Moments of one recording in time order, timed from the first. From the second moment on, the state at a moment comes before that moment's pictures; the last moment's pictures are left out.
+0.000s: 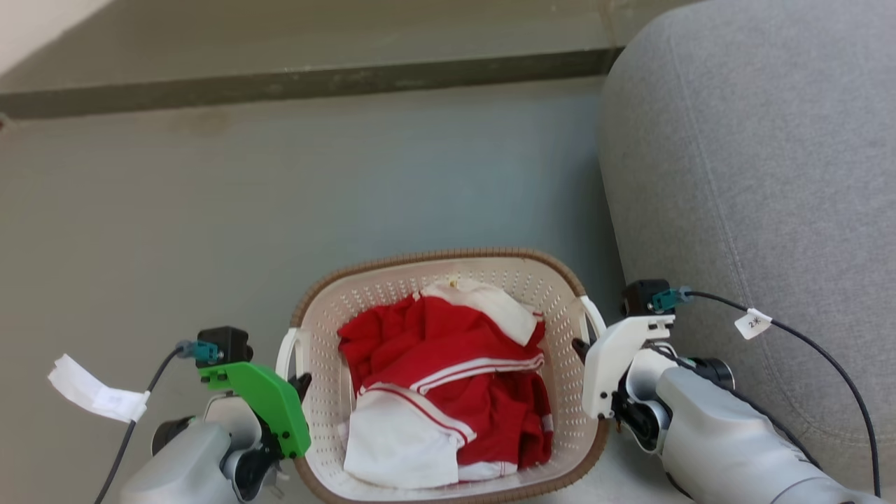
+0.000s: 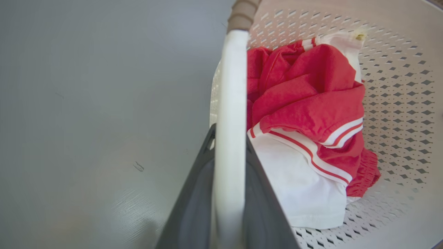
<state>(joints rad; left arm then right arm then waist) -0.54 0.18 -0.98 0.95 -1.23 -0.12 0.02 -0.58 -0.05 0.92 1.11 0.94 0.04 0.02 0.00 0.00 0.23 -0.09</state>
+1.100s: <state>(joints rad) -0.74 0.25 -0.98 0.88 -1.21 -0.12 -0.17 -0.75 -0.05 0.92 1.02 0.96 -0.04 -0.20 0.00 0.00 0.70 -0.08</state>
